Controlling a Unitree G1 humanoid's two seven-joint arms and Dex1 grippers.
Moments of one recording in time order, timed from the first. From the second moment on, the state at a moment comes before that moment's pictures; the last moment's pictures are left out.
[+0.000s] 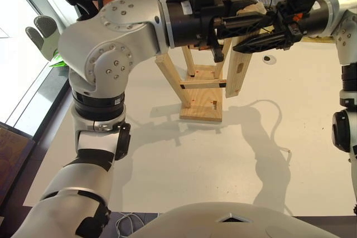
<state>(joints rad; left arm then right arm) -0.97 0.40 -0.08 -0.29 -0.73 1.02 -0.65 -1.08 -0.61 0.16 0.36 0.47 0.56 1.61</state>
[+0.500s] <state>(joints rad) -0.99 0.39 -0.07 -0.30 -0.75 1.08 -0.61 -1.08 -0.68 0.22 0.36 0.52 0.54 1.61</state>
